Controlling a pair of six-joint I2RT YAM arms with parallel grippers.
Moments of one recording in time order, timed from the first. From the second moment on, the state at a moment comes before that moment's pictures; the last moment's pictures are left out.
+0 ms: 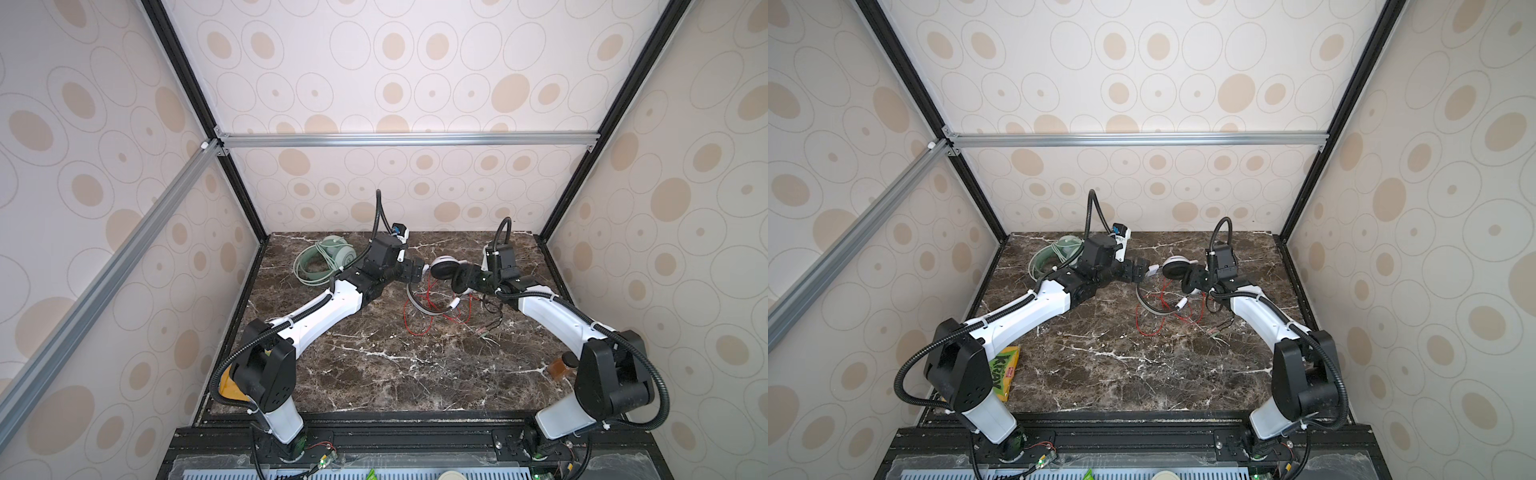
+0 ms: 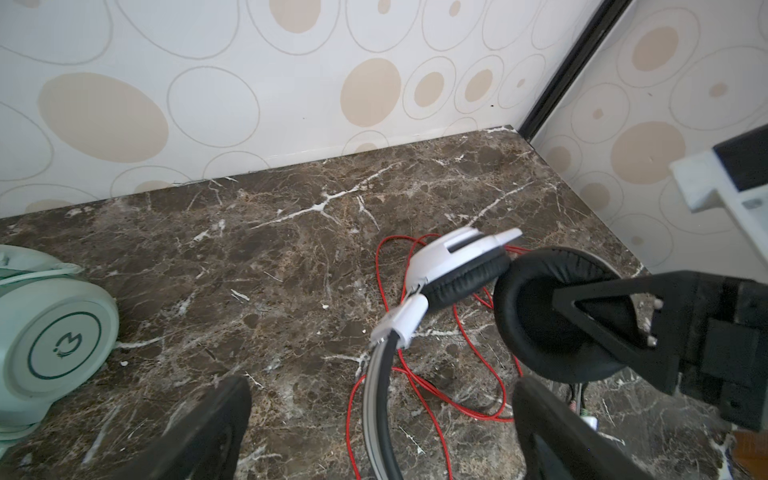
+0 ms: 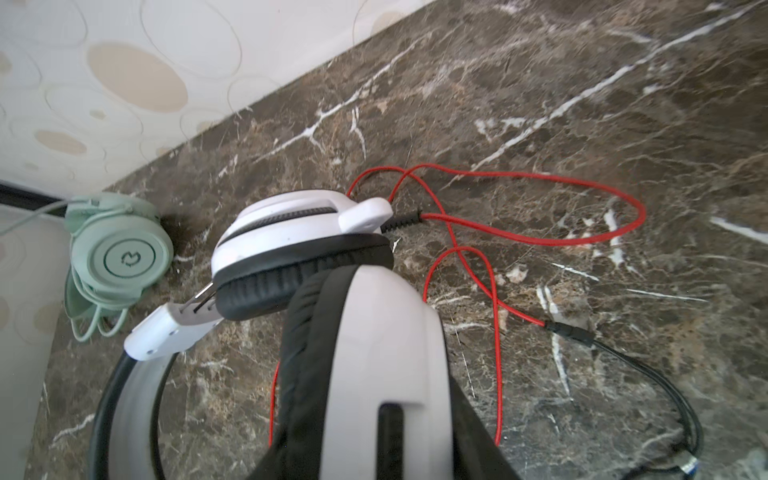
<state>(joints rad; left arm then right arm) -0.66 1.68 1.40 -0.21 -0.11 -0.25 0.29 1.53 1.12 -0.29 0.03 0.61</state>
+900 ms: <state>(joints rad) -0.69 1.83 1.48 -0.33 0.01 -0.33 0.53 1.37 1.06 -0.27 0.53 0.58</state>
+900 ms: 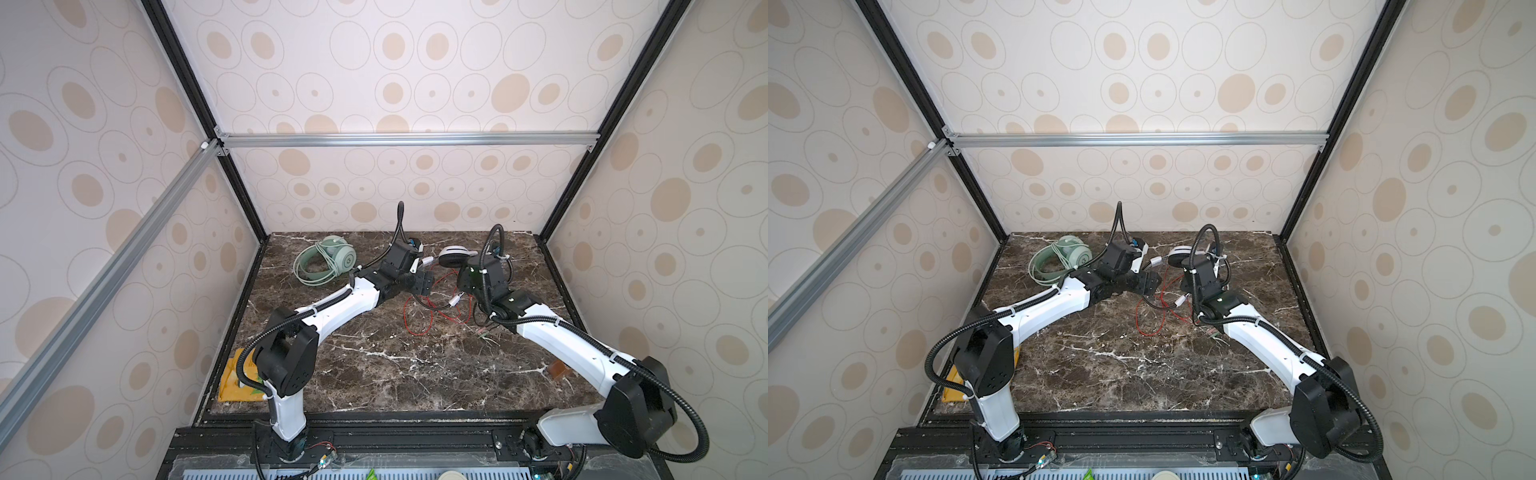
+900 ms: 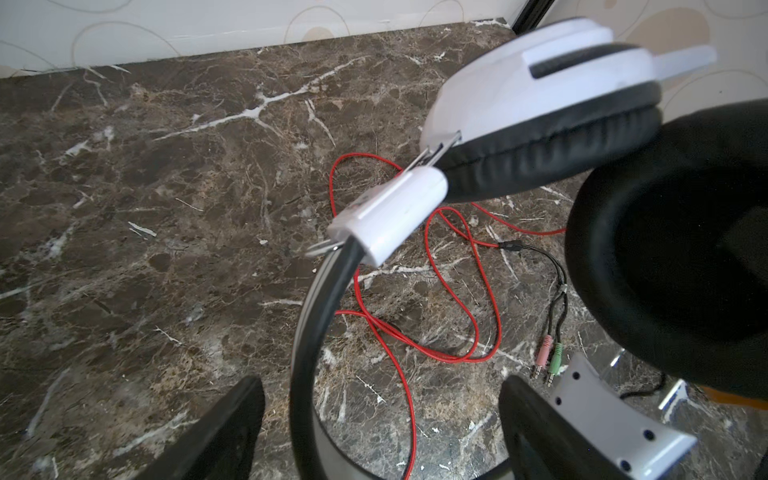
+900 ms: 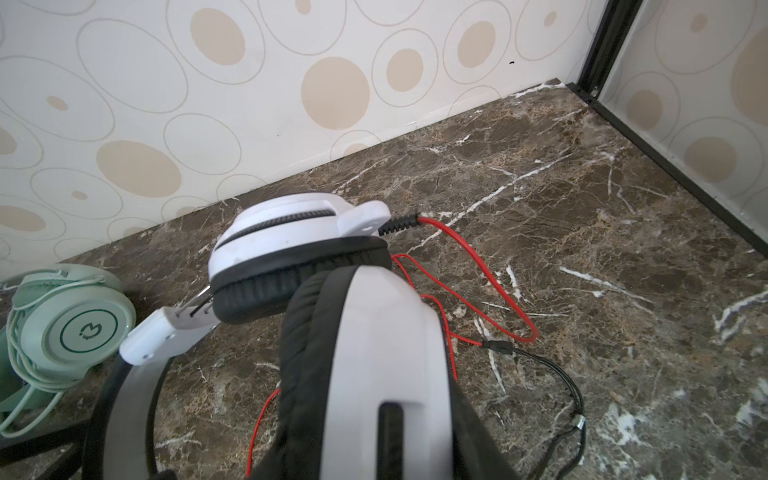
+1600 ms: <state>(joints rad) -0.69 1.87 1.53 -0.38 0.00 -0.35 0.62 1.37 1.10 -0.23 0.63 0.43</state>
